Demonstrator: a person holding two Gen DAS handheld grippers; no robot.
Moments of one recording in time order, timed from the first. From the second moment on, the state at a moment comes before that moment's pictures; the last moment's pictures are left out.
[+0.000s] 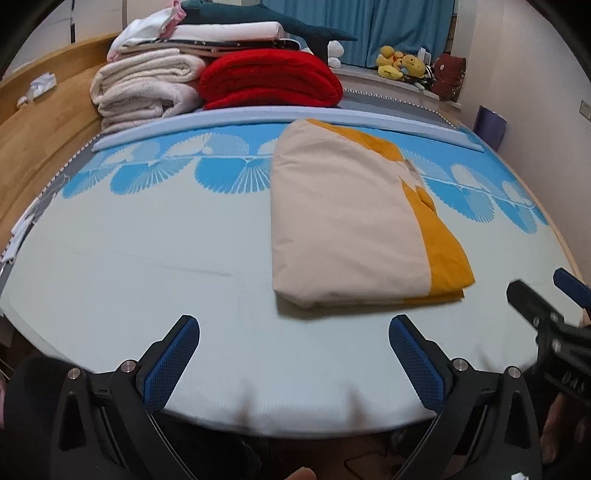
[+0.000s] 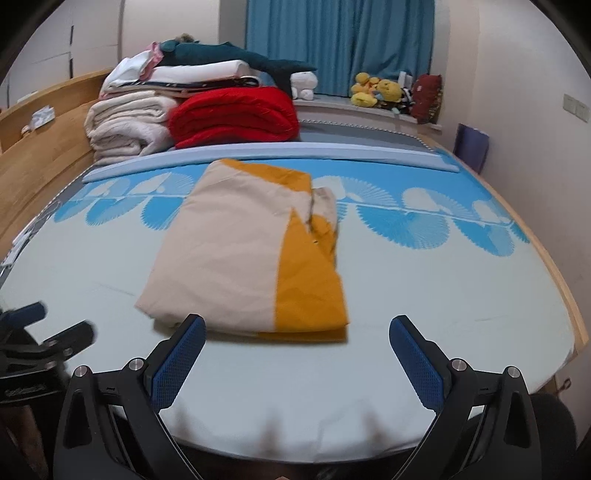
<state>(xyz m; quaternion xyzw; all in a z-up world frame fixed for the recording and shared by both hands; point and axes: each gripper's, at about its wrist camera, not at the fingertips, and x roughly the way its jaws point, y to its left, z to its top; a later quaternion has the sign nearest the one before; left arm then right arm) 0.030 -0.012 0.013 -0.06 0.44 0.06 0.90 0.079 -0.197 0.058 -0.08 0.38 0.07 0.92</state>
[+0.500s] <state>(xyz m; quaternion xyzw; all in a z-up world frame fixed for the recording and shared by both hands) 0.039 -0.031 0.002 -0.05 0.44 0.05 0.89 0.091 -0.197 0.046 -0.07 0.39 0.08 0.91</state>
